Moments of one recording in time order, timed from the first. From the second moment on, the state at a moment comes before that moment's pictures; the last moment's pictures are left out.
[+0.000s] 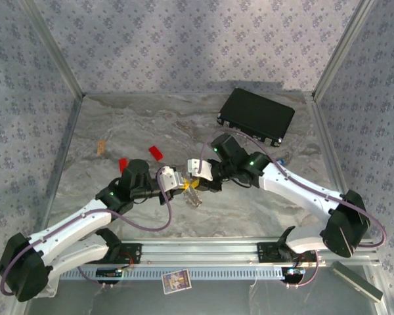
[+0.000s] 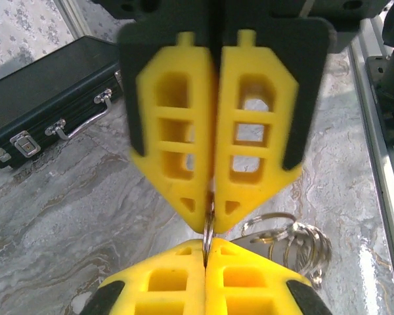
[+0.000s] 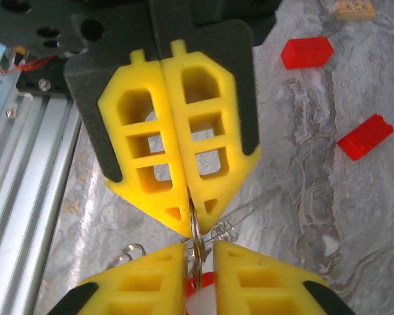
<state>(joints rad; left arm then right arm) -0.74 0.91 0.53 -0.03 0.49 0.38 0.81 1.33 1.06 -0.54 -0.52 -0.66</state>
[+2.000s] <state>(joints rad) -0.74 0.92 0.43 0.21 0.54 0.26 0.77 1.30 0.97 -0.40 -0.63 -0.54</state>
